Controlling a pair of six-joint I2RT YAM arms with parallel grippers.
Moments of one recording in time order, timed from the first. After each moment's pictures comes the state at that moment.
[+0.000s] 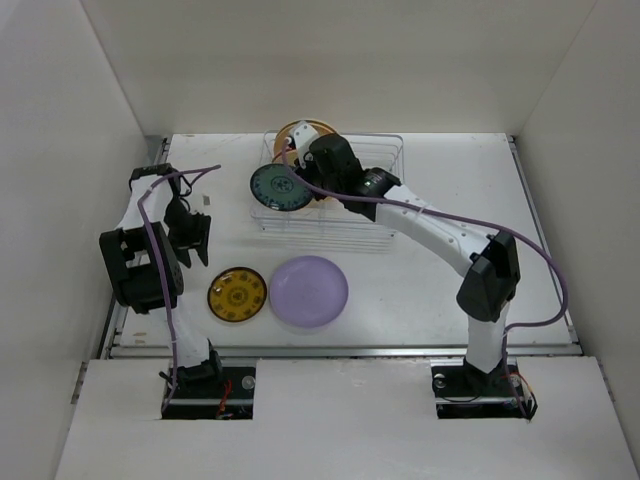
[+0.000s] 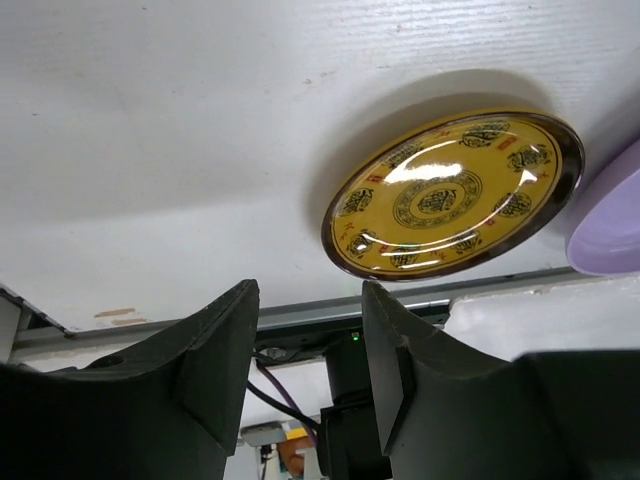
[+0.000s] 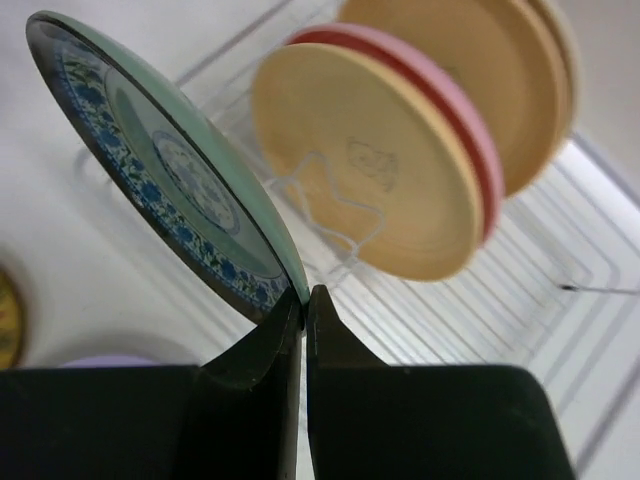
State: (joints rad) left arm 0.21 1.82 1.45 -1.32 0.14 0.23; right arm 0.82 1.91 1.85 -0.43 0.26 -0.12
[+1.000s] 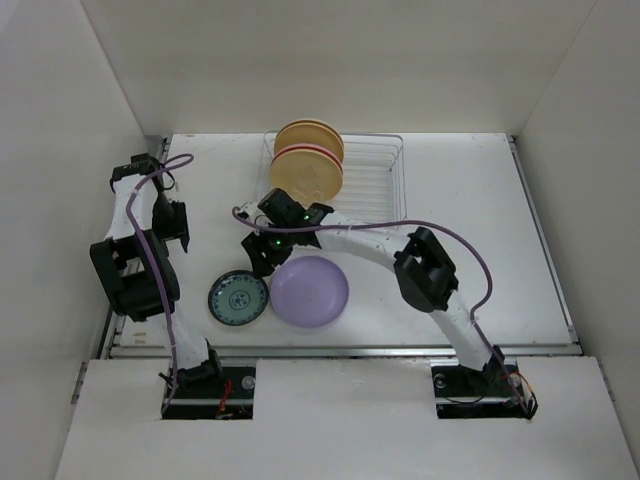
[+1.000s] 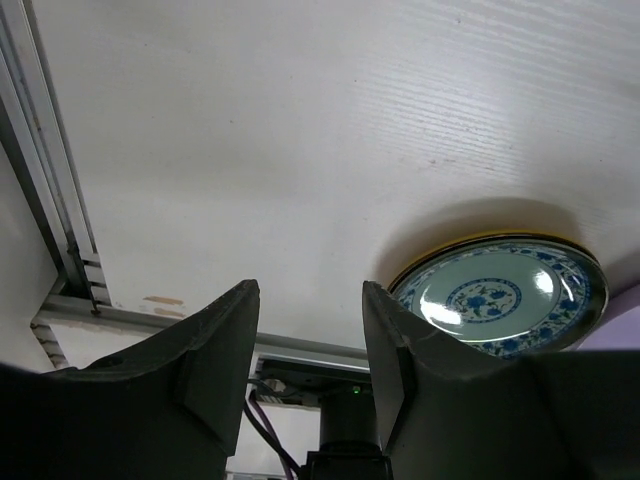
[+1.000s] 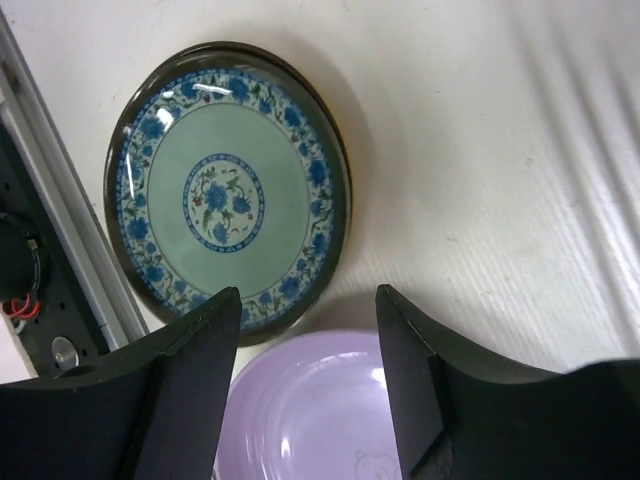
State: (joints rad) left arm 0.29 1.78 1.50 -1.20 -0.03 0.05; right arm 0.96 2.30 1.98 -0.55 -0.40 0.13
